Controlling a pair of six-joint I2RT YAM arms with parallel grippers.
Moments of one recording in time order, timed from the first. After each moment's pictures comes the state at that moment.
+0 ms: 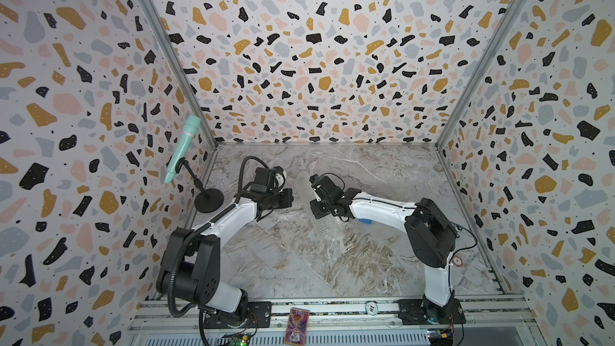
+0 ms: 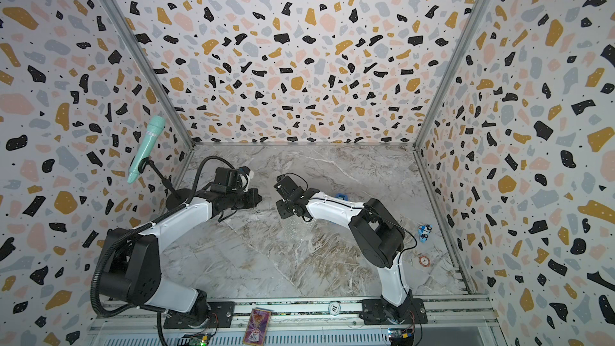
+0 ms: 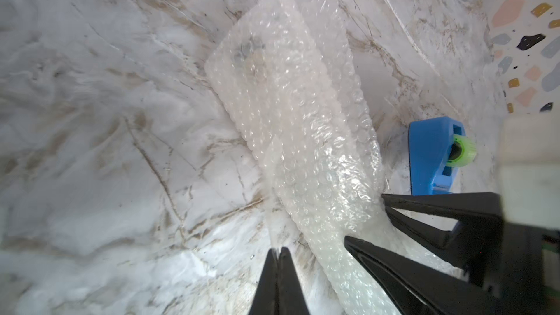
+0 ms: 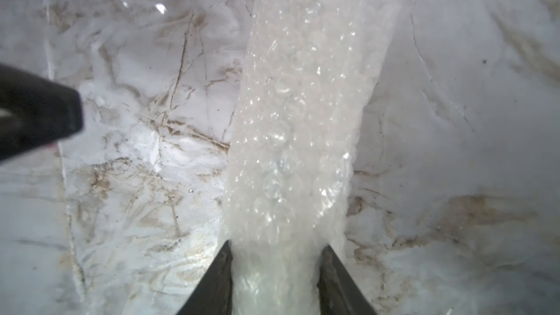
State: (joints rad) left arm -0.23 1.48 0.93 -0.33 0.35 -0.30; right arm 0.90 1.97 1.42 -0.39 0.10 0.26
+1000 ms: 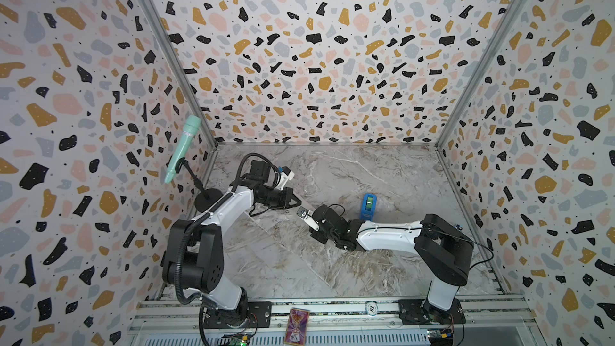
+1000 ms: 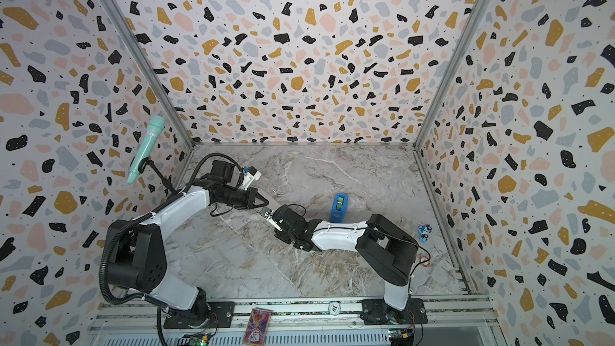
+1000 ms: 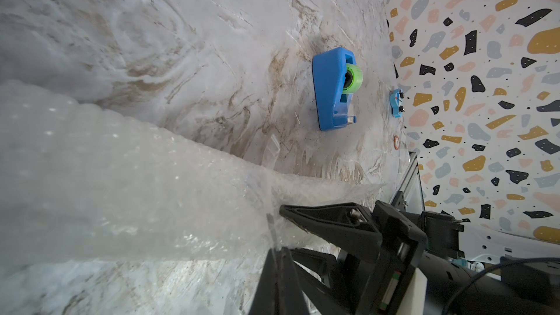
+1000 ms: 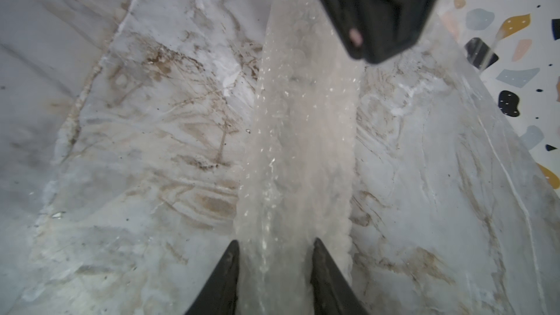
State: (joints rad) left arm -0.18 1.57 1.07 -0.58 0.79 -0.13; right arm 1.04 1.80 1.03 0.02 0.20 -0.23
